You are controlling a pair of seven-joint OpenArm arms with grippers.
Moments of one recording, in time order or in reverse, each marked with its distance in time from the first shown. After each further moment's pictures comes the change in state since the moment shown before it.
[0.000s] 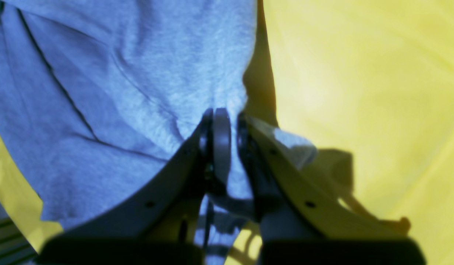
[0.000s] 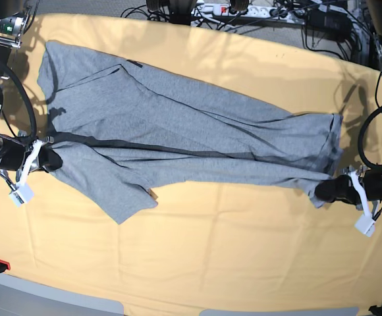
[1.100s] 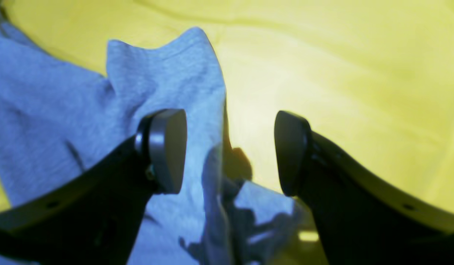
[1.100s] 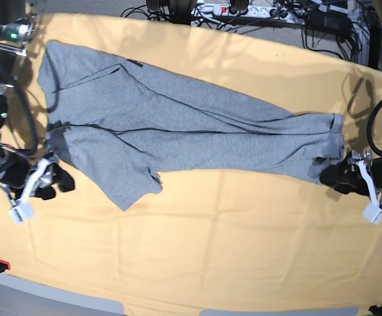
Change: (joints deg) left arm 4.0 -2.8 0.0 0.0 -0.6 0.0 -3.2; right arm 3.5 -5.0 0.0 -0.9 -5.6 0.0 10.6
